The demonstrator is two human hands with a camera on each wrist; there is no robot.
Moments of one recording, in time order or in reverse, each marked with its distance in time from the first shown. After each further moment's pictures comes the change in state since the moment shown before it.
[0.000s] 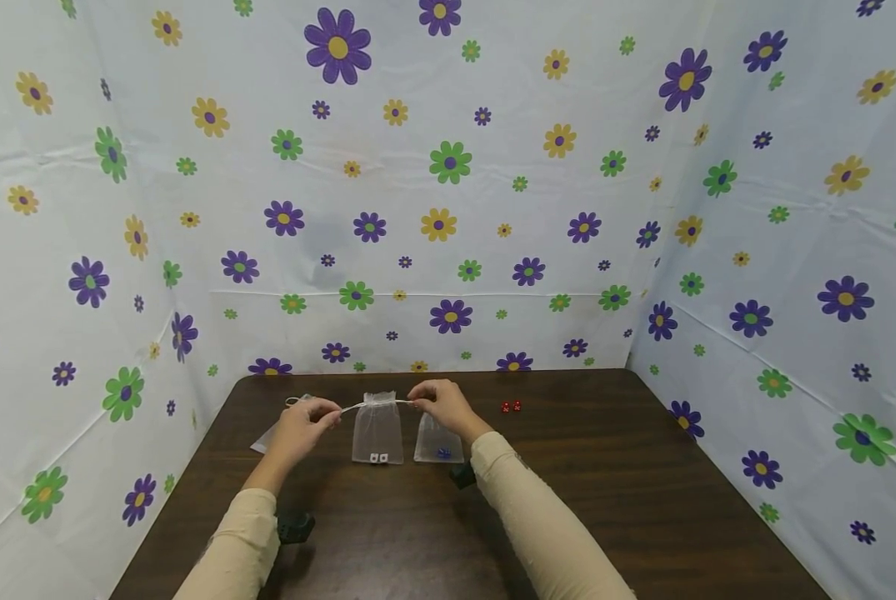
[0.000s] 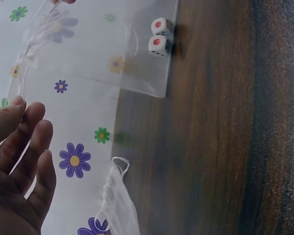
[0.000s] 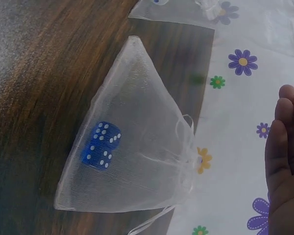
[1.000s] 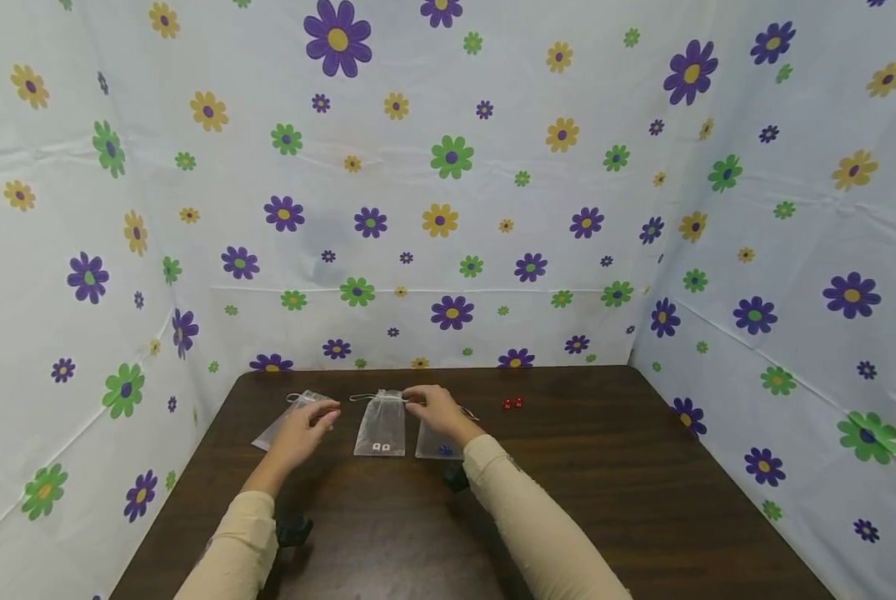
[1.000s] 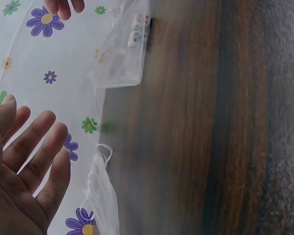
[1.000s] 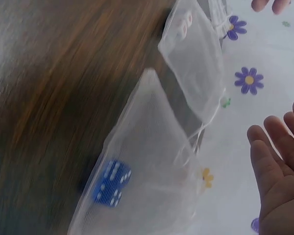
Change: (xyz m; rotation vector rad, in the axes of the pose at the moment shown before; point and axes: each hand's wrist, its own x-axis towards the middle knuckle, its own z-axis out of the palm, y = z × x) left_hand -0.008 -0.010 0.004 0.009 -0.079 -0.074; right_hand -0.002 -0.007 0.018 -0.087 -0.070 0.003
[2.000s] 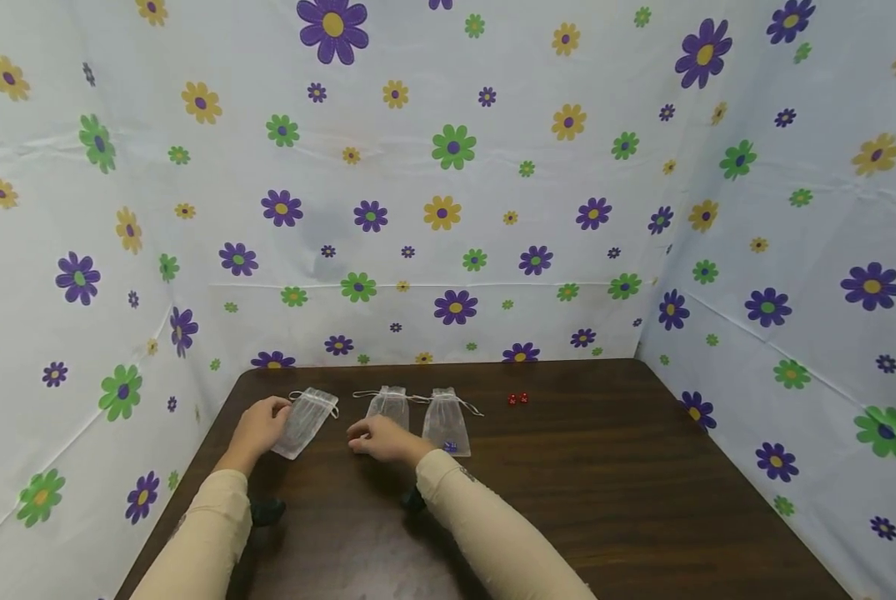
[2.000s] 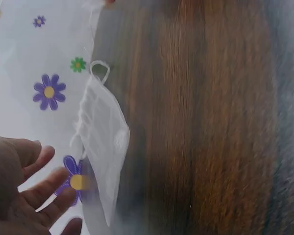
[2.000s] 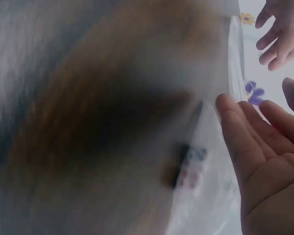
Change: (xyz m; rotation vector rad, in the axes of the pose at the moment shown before) left_hand 0.011 -0.042 -0.047 0.268 0.016 -0.238; right_hand 0.018 -0.041 0.080 -0.085 -0.300 -0.039
